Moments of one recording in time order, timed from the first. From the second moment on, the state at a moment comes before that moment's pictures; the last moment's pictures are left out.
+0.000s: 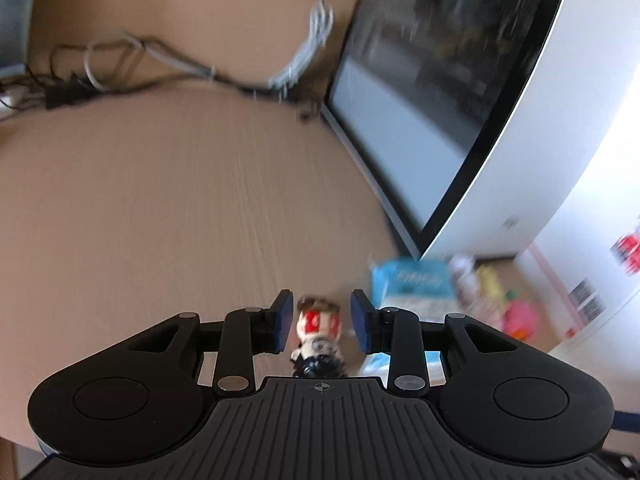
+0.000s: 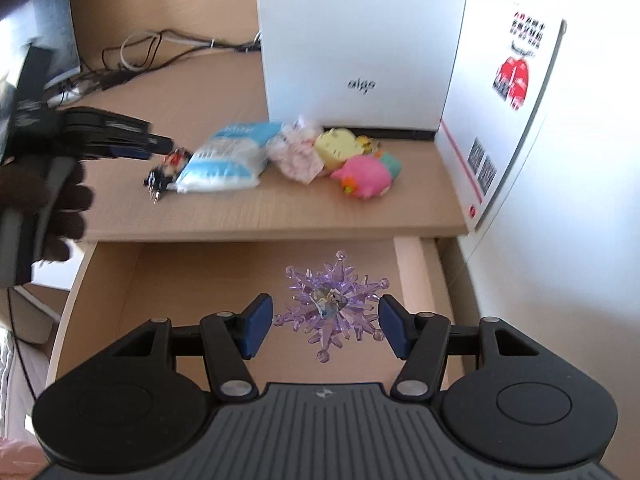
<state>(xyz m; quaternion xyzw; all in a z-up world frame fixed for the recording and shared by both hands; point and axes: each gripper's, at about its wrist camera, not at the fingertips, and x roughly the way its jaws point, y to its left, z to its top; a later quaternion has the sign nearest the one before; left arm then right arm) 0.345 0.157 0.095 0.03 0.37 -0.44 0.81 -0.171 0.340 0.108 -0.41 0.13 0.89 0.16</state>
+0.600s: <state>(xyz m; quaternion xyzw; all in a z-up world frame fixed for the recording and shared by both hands) 0.243 0.219 0.057 0.12 0.46 -0.53 0.70 -0.278 0.402 0.132 -0.35 0.11 0.92 0.15</state>
